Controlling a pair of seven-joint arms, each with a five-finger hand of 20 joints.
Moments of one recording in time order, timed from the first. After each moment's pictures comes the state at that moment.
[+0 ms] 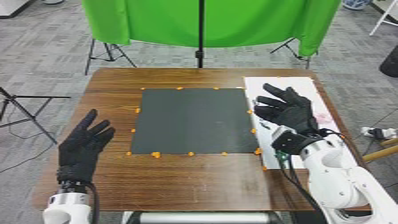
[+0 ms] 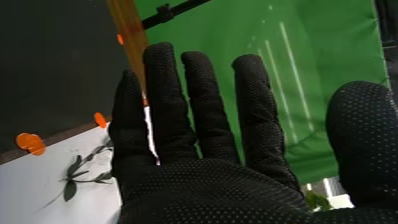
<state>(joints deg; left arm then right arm) 129.8 -58.6 -89.9 -123.1 34.2 17.1 24.7 -105.9 -58.3 84.9 -116.9 -41.2 11.4 5.9</state>
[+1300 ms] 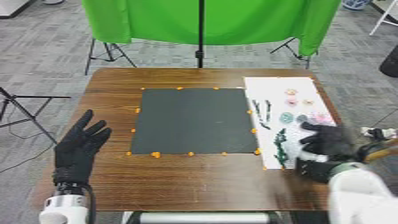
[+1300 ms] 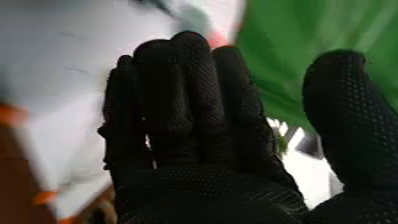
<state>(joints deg) 131.1 -56.7 -90.3 -123.3 32.9 17.8 27.5 -119.4 -46.1 85.1 -132.9 -86.4 37.3 44.0</state>
